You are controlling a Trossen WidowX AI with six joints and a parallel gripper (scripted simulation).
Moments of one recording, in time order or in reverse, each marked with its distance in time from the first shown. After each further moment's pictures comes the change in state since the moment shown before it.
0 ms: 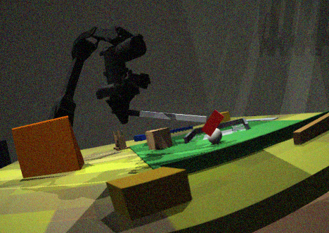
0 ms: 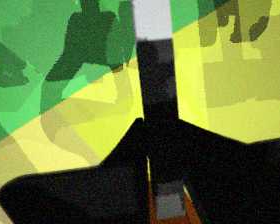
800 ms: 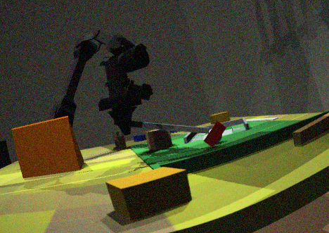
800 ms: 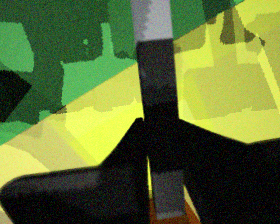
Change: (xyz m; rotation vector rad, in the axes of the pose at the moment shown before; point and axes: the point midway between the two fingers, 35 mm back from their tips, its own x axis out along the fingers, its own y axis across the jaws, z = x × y) arm 0.030 0.000 0.001 -0.002 -0.006 -0.001
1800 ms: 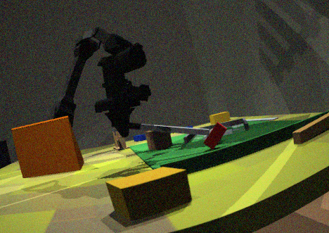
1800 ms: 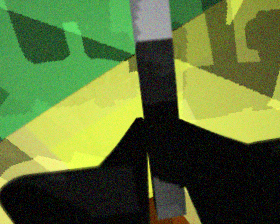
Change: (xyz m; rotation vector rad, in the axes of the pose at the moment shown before) arm 0.003 -0.023 0.001 0.018 -0.005 0.001
